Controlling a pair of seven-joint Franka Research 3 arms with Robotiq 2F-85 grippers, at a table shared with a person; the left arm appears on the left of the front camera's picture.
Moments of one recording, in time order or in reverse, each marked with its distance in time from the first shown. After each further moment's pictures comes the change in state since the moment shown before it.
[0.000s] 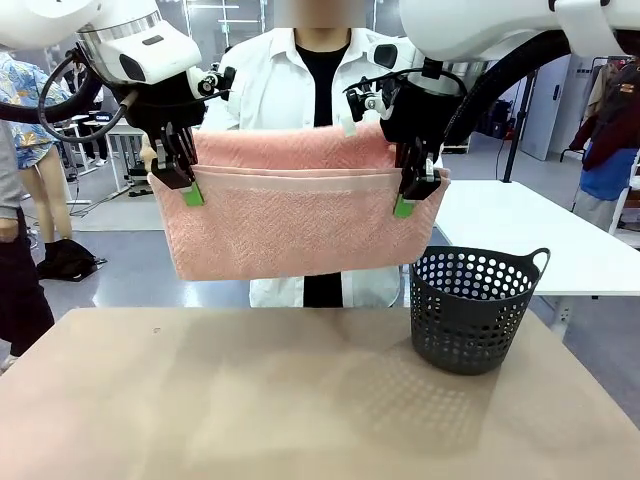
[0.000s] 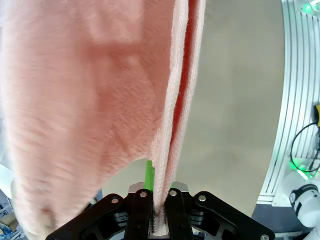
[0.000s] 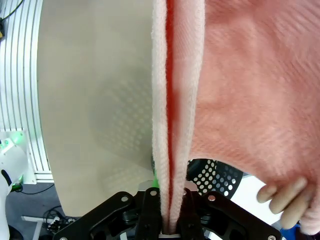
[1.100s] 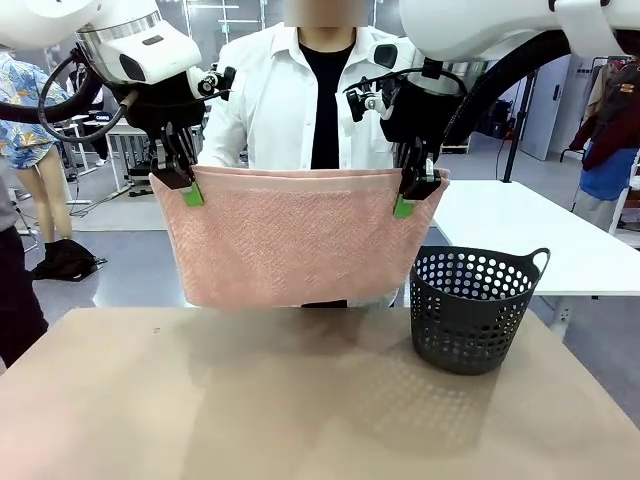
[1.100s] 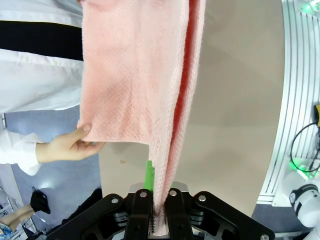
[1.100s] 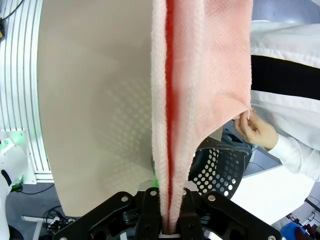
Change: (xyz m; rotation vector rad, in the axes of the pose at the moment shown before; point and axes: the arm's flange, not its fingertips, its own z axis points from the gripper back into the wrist) left arm 0.000 0.000 0.000 0.000 0.000 0.000; right arm 0.000 0.000 0.000 0.000 0.000 0.000
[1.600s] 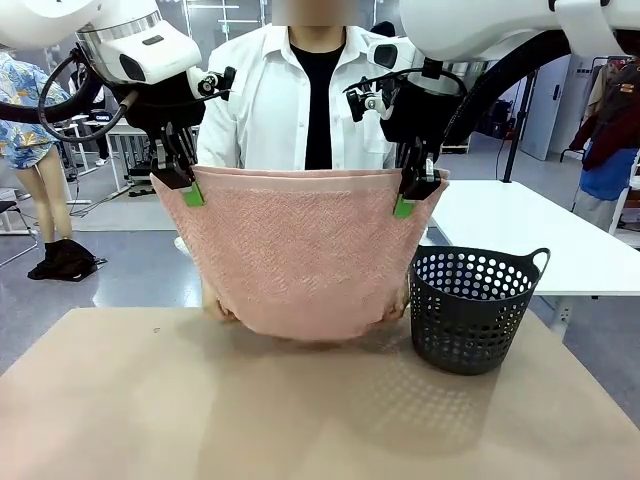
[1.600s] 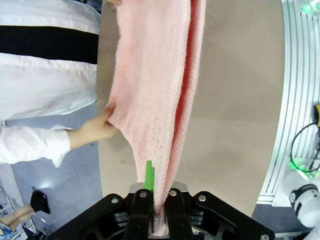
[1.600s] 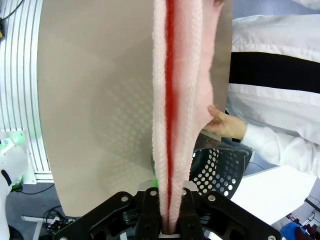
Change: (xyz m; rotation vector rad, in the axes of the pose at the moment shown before) left arm 0.000 0.000 0.000 0.000 0.000 0.000; right arm 0.000 0.000 0.000 0.000 0.000 0.000
